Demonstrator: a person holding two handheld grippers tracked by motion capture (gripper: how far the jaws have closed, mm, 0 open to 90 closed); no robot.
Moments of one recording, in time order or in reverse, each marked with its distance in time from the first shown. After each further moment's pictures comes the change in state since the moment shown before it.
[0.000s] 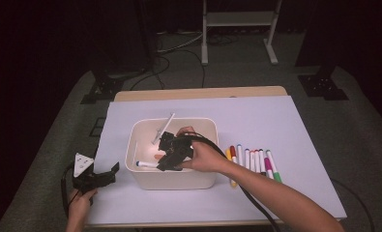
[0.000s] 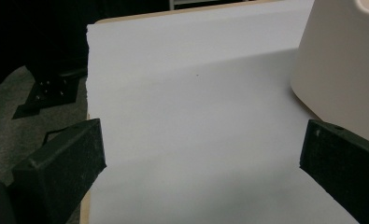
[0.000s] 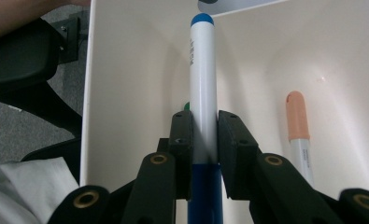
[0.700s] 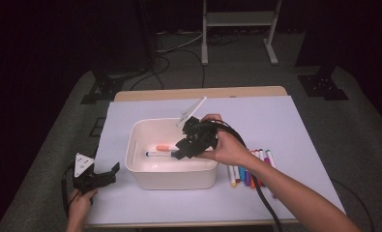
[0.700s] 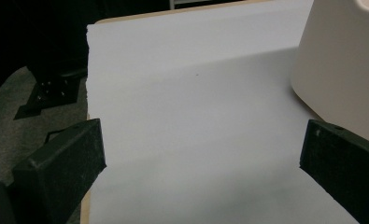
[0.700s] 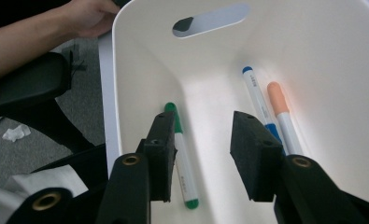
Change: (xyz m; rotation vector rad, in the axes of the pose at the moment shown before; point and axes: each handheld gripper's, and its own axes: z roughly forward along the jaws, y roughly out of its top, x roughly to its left) left arm -0.001 0.000 0.000 0.001 0.005 0.005; right arm -0.002 -0.026 -0.076 -0.136 -0.066 0.064
